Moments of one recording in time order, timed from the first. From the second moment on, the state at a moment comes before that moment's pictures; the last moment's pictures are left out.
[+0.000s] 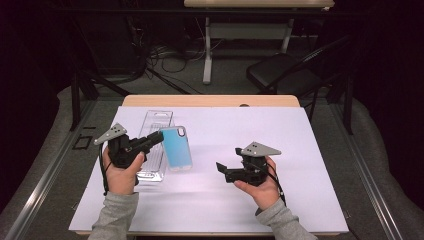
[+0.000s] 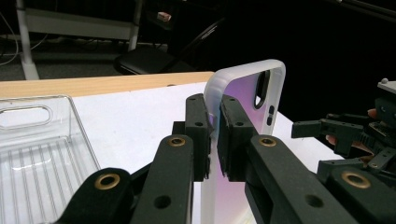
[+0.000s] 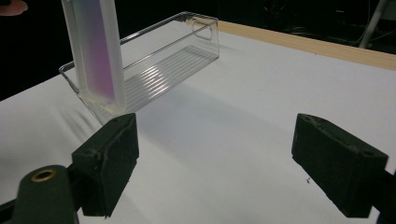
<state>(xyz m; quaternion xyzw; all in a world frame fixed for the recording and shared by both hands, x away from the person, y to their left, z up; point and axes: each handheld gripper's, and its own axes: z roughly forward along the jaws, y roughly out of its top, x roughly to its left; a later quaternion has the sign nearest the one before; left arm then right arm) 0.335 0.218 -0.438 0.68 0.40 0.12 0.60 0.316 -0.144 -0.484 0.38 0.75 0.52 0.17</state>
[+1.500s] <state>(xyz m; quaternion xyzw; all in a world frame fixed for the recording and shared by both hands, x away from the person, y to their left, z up) 0.360 0.236 -0.423 0.68 0.41 0.13 0.60 0.309 -0.202 -0.485 0.41 0.74 0.50 0.20</state>
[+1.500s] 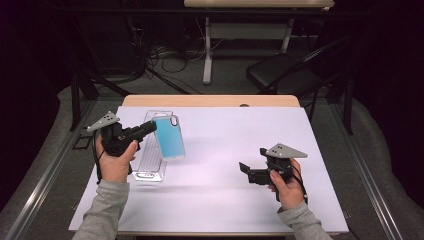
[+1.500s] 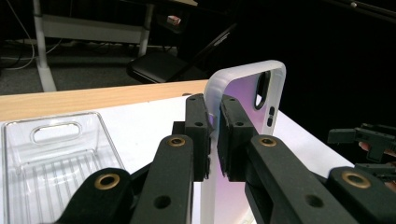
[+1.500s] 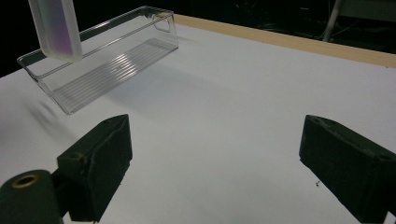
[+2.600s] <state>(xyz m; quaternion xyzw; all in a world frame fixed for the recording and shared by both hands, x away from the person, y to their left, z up) 0.413 0.256 -0.404 0.69 0.42 0.19 0.57 0.307 -0.221 -0.496 0.42 0.73 0.49 0.21</state>
